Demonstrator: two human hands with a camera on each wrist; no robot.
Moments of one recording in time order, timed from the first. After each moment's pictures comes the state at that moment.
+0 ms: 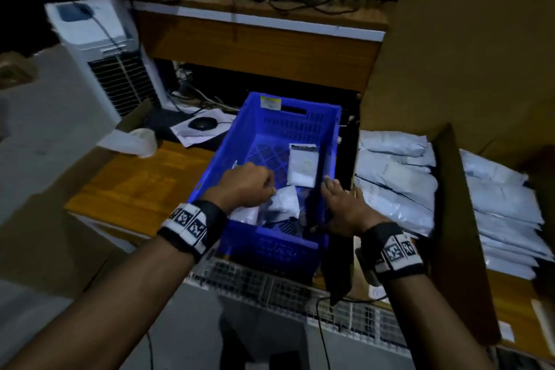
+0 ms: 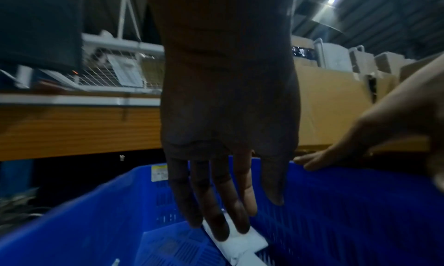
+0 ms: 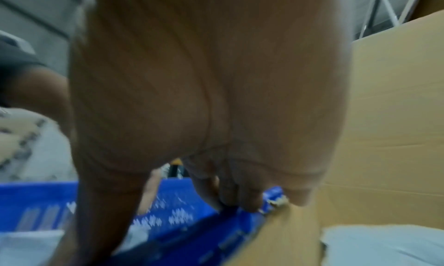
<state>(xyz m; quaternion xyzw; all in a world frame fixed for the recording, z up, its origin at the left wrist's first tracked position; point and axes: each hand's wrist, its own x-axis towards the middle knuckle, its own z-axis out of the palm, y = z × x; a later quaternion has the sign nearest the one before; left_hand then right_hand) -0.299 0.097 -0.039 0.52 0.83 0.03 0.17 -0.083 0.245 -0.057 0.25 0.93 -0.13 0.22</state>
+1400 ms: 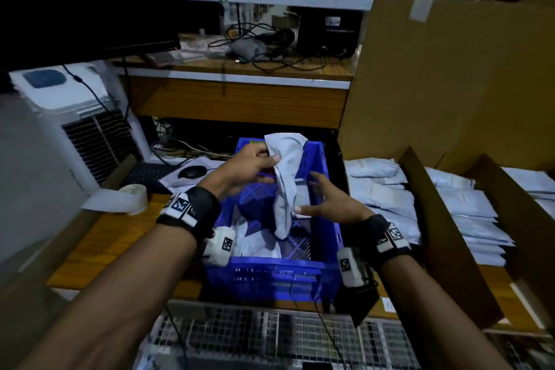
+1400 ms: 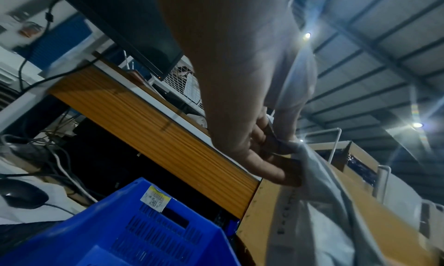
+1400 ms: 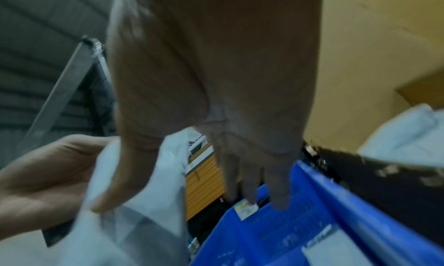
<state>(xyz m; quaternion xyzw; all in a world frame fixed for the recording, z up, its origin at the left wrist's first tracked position) -0.360 0.104 0.049 0.44 0.57 0.54 0.45 -0.132 0.202 0.010 0.33 0.79 -0.51 -0.07</state>
